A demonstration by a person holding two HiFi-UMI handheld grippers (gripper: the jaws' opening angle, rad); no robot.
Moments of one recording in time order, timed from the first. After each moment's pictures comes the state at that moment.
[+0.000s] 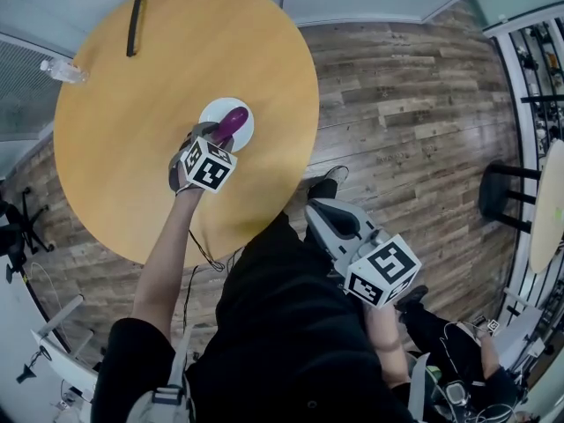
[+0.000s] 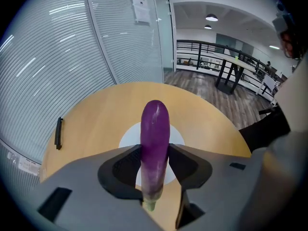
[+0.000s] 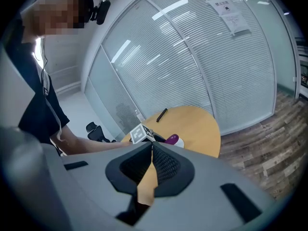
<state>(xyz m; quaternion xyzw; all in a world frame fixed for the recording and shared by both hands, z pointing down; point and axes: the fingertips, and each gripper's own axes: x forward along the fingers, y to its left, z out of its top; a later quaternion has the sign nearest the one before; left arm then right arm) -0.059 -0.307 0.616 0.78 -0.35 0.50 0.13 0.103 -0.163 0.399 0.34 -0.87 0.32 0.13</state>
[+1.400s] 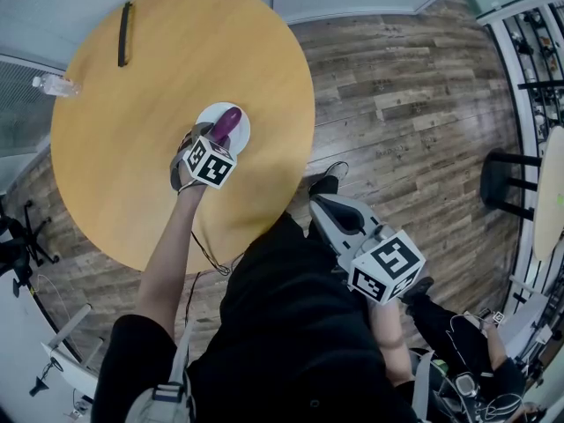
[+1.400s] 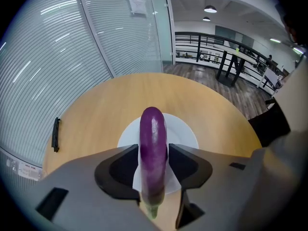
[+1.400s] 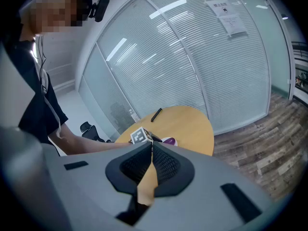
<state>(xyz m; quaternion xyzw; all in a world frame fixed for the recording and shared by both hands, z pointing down) -0.064 -0.324 0.647 0.76 -0.34 0.53 0.12 0.113 -0.177 0.405 0.37 -0.86 0.33 0.14</state>
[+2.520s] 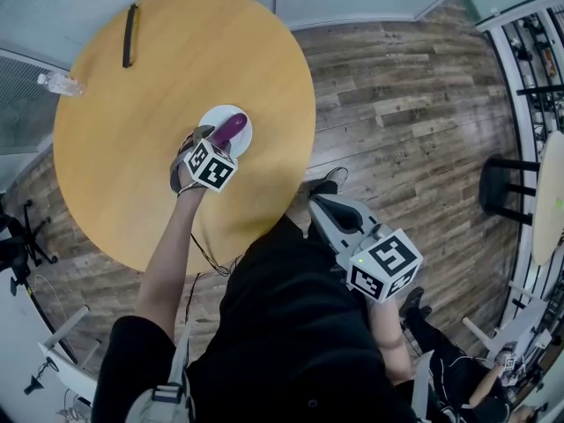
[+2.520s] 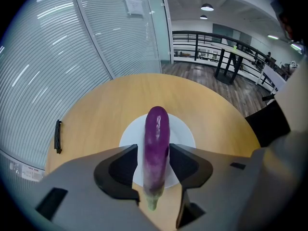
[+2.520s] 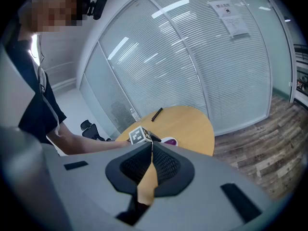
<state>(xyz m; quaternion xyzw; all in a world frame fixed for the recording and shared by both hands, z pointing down) -0.070 -0.315 0.637 0.77 -0.33 0.54 0.11 0.107 -0.173 0.402 0.37 -0.86 0.32 0.15</state>
